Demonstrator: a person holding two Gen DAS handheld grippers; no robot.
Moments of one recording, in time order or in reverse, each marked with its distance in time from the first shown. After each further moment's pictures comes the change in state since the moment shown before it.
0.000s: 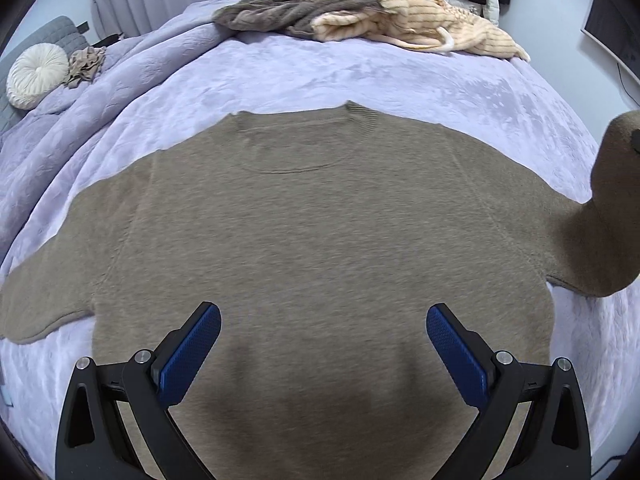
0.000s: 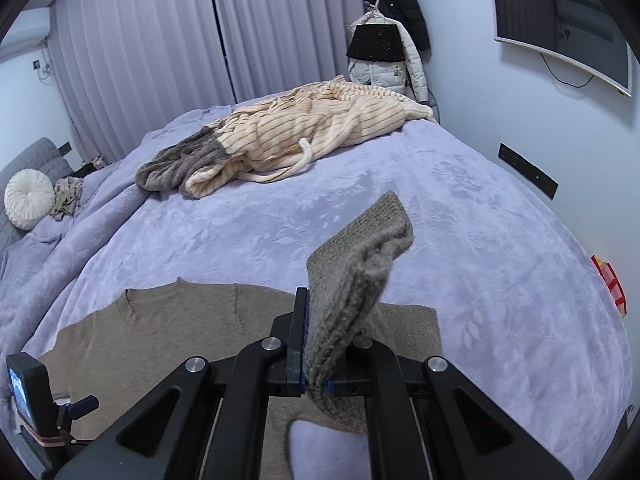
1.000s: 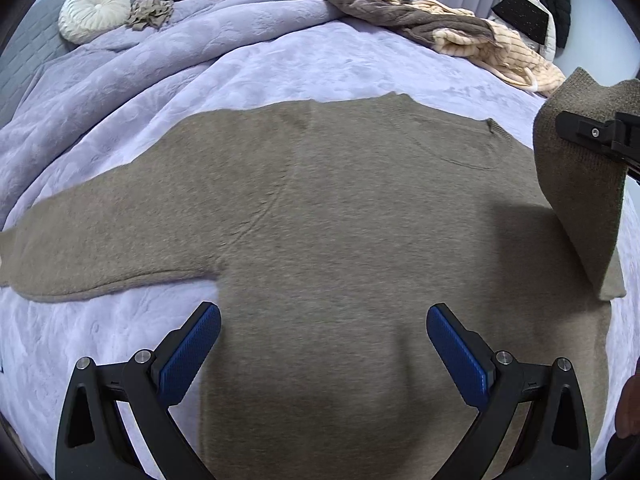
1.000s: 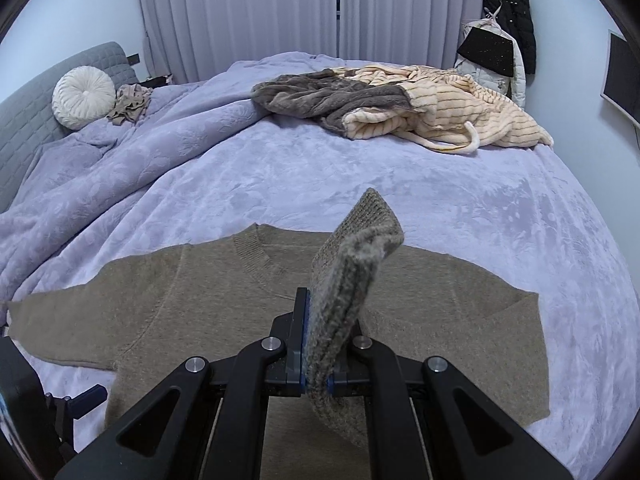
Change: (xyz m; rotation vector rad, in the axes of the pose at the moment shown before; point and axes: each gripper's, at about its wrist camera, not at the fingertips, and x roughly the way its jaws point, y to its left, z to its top) left arm 0.009 0.151 -0.036 -0.181 -0.004 0.027; right arm 0.054 0.238 -0.056 -0.288 0.113 0.116
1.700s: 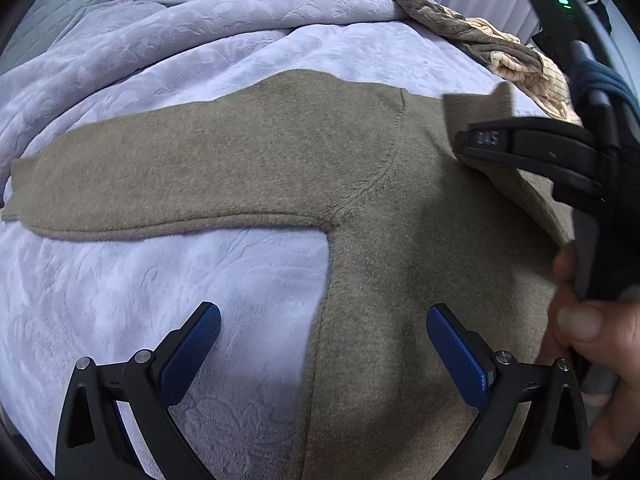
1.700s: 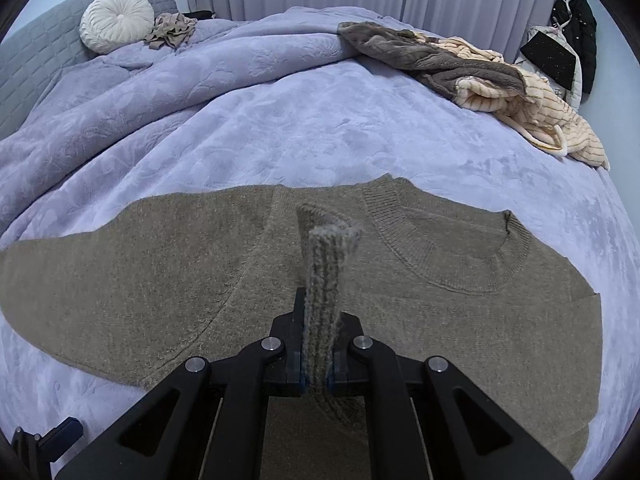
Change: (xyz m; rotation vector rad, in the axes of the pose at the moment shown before) left arm -0.004 0.069 -0.029 -0.150 0.020 -0.002; right arm 0.092 0.122 -0.016 -0.164 0.172 0.049
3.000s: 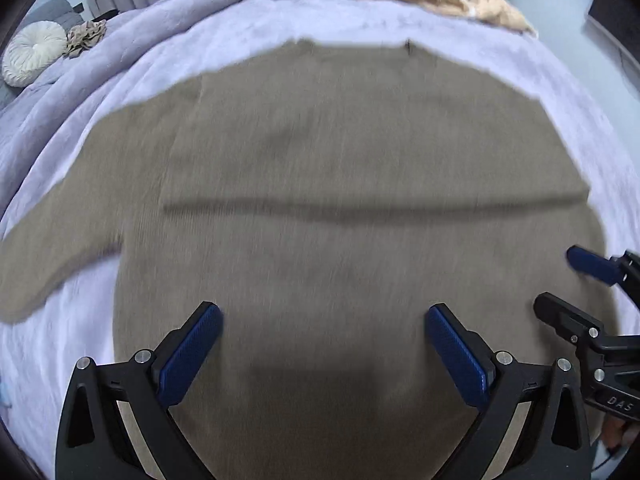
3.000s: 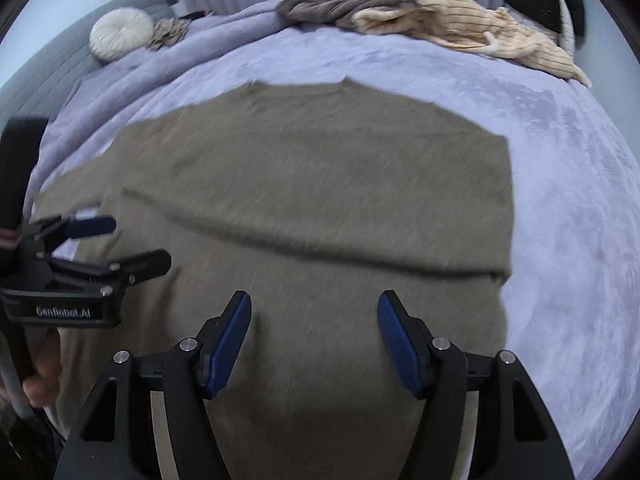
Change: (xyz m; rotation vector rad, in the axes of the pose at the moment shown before) left arm 0.002 -0.134 -0.038 0.379 0.094 -0.008; right arm -0.078 -0.188 -0.186 -0.025 0.074 0.114
